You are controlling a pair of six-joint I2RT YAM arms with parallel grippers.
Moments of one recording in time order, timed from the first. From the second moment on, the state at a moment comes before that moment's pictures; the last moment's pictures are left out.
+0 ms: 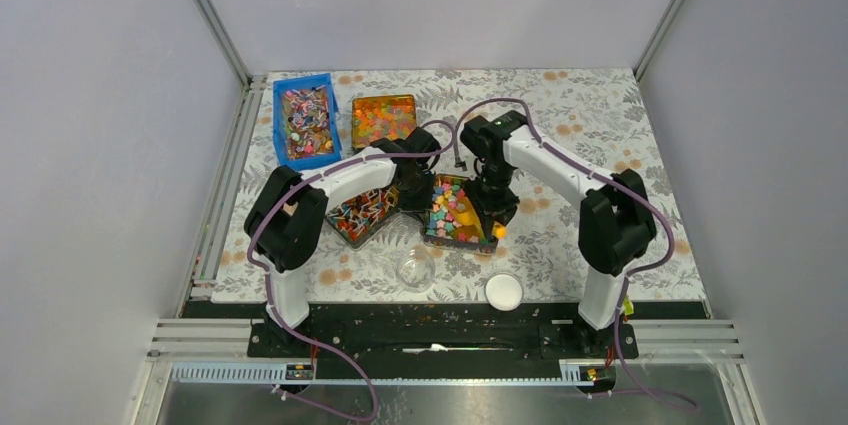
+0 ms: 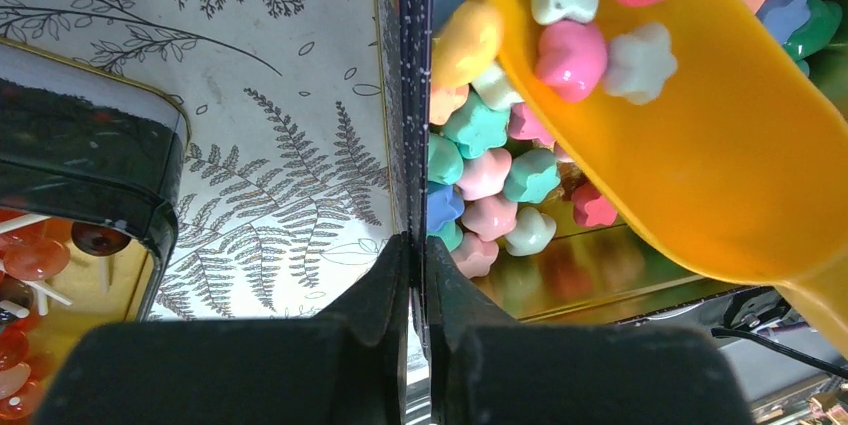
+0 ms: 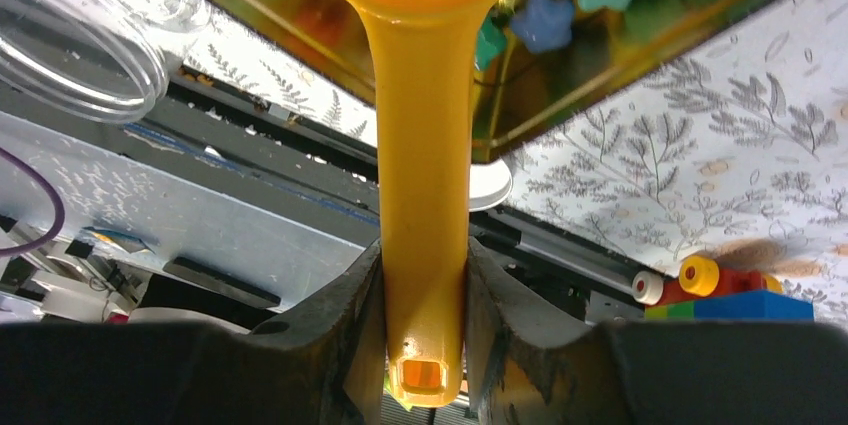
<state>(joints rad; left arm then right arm) -0.68 1.89 1.35 -0.74 0.20 -0.54 0.61 1.83 1.53 -1.37 -0.23 0.15</state>
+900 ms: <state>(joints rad) -0.68 1.89 1.38 -0.77 0.19 -0.55 0.63 1.89 1.44 -1.17 -0.23 0.08</state>
